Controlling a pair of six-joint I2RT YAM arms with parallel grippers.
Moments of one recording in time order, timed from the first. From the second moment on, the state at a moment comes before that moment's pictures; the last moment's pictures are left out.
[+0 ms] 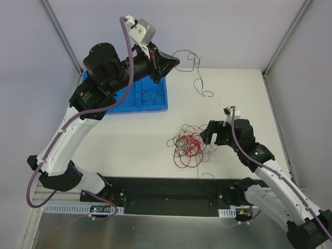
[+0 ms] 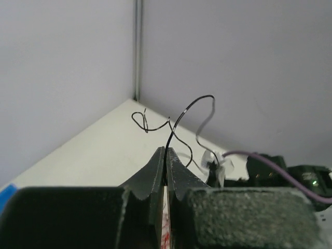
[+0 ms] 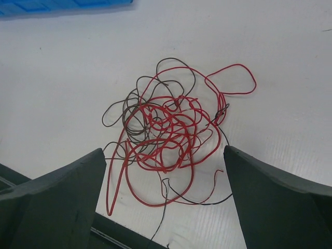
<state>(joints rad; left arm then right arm) -0.77 1.45 2.08 -0.46 0.26 -0.18 0.50 0.75 0.64 -0.41 -0.05 0.40</state>
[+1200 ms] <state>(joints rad) -0.51 1.75 1.78 -0.40 -0.22 0.47 0.49 0.36 0.38 -0.46 0.09 0.37</state>
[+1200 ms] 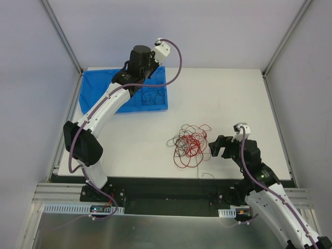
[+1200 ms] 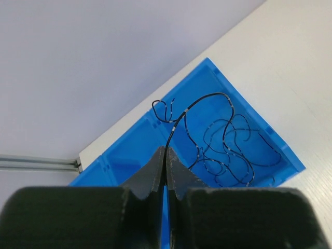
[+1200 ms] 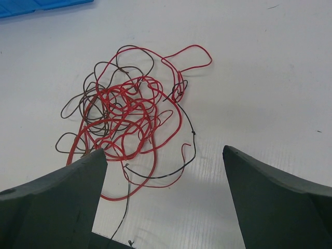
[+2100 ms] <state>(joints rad) -0.44 1.96 1.66 -0.26 -0.09 0.36 0.48 0.38 0.37 -0.44 0.09 0.37</state>
